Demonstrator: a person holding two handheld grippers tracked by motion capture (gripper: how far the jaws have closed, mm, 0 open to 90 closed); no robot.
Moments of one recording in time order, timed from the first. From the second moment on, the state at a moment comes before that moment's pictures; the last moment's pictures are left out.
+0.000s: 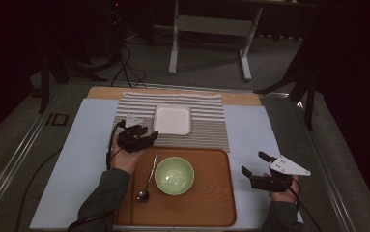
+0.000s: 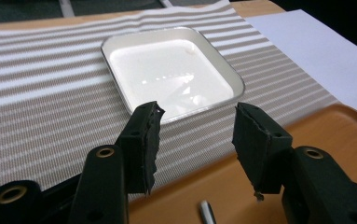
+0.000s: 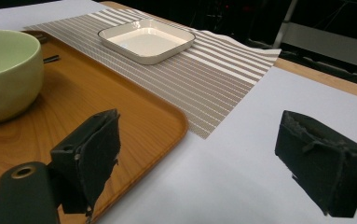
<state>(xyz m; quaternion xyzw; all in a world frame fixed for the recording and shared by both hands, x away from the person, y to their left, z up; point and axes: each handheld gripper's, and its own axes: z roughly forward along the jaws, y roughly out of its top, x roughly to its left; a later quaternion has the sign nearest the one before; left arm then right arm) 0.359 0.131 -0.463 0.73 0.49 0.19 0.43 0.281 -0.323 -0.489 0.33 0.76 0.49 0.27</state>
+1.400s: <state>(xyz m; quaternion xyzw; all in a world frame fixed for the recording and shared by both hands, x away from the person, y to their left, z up) 0.431 0.121 -0.482 0.72 0.53 0.20 0.40 0.281 -0.325 -0.489 0.34 0.76 0.49 0.27</state>
